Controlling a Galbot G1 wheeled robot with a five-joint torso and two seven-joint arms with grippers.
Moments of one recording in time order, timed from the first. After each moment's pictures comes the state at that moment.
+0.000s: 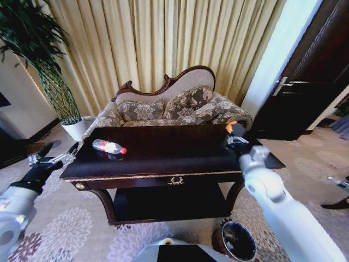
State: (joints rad) left arm 1.71 -1.10 -1.32 -2.36 -0.90 0.37 0.13; right arm -1.39 0.96 0.64 2.25 0.51 -0.35 0.29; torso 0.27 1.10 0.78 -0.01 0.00
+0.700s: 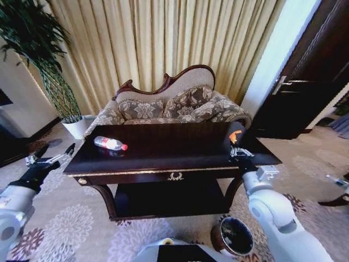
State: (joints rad) left arm 1.70 -1.08 -1.33 -2.32 -0.89 0.35 0.13; right arm -1.47 1.05 0.64 2.36 0.50 -0.36 0.34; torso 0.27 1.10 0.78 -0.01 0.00
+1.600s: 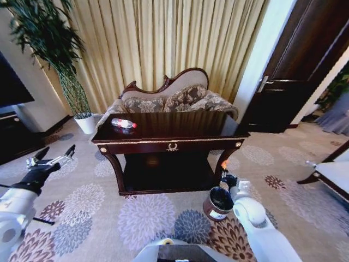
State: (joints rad) left arm 1.72 -1.12 -1.34 -2.32 -0.89 0.33 0.16; right arm -1.36 1.18 0.57 1.72 0.35 -0.39 0.28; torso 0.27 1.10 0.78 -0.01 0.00
